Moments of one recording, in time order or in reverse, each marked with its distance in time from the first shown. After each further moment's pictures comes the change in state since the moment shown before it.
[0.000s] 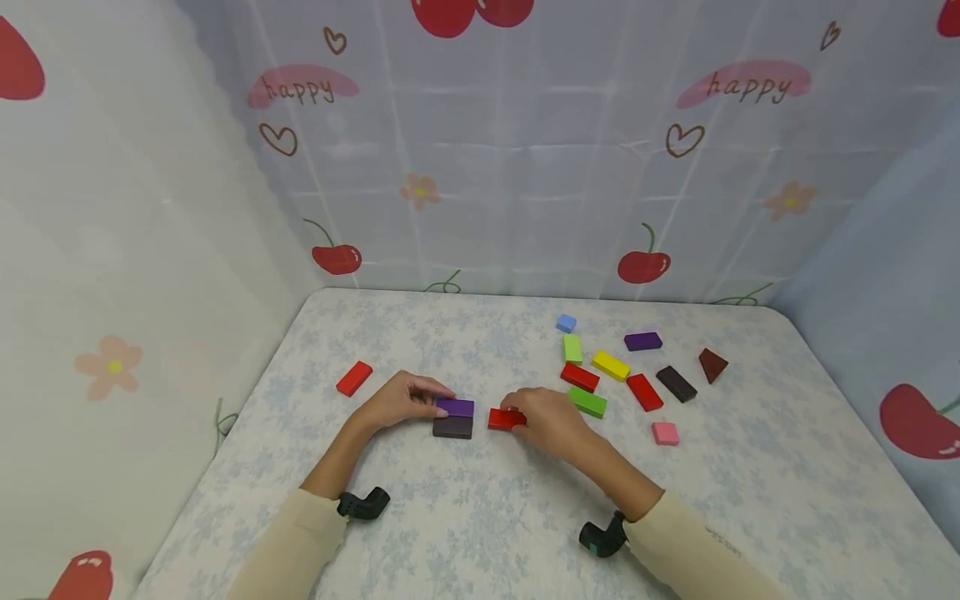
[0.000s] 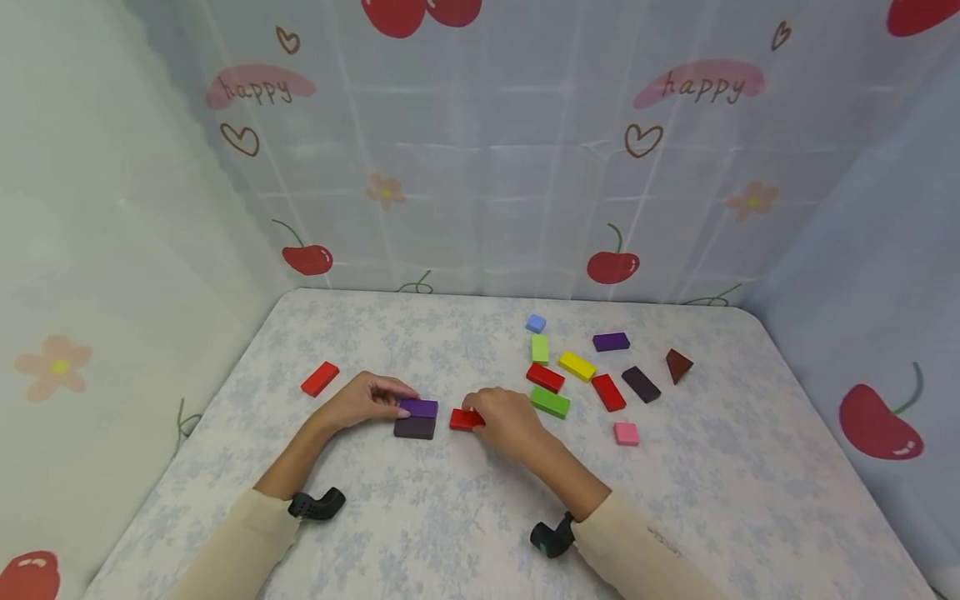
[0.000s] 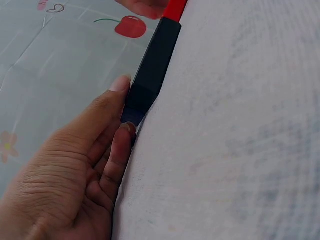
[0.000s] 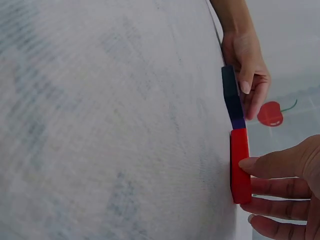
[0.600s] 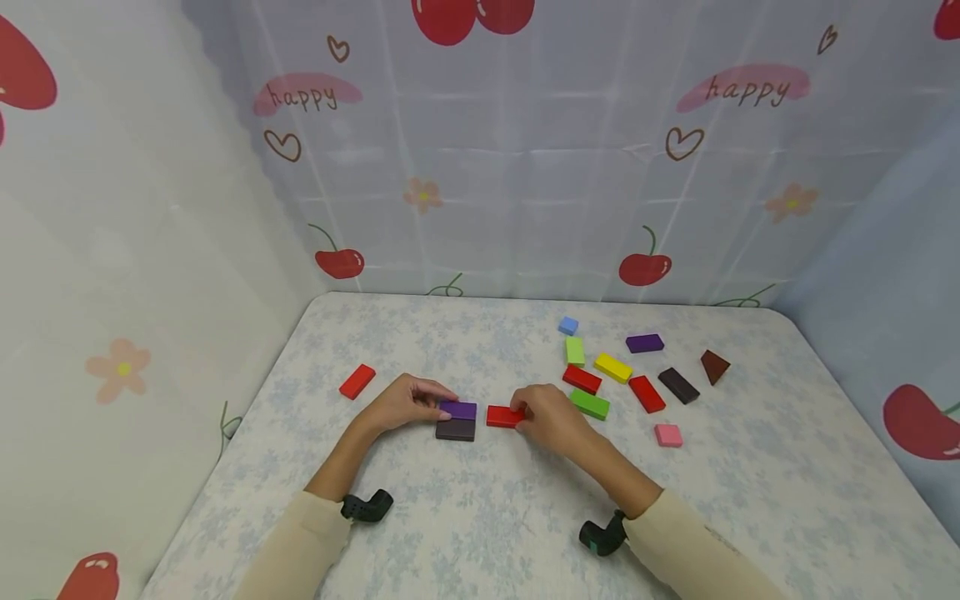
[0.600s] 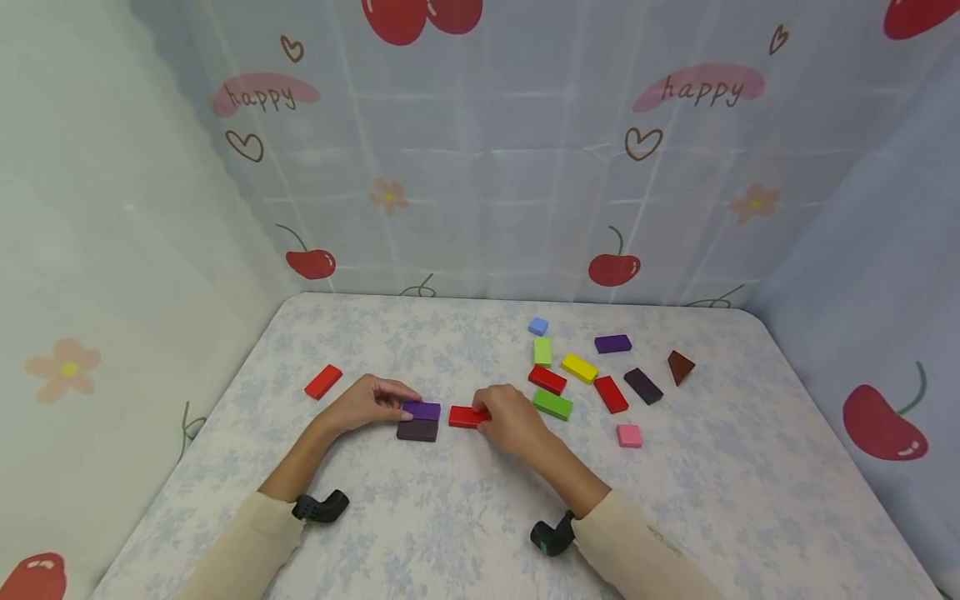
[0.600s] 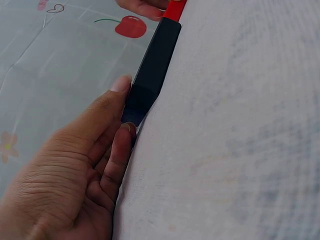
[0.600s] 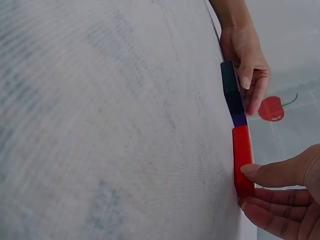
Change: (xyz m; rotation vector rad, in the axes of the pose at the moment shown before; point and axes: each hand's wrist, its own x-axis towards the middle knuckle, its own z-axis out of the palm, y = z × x) left_hand 0.000 -0.002 -0.001 0.005 0.006 0.002; right_hand 0.007 0.006 0.003 0.189 0.017 0.103
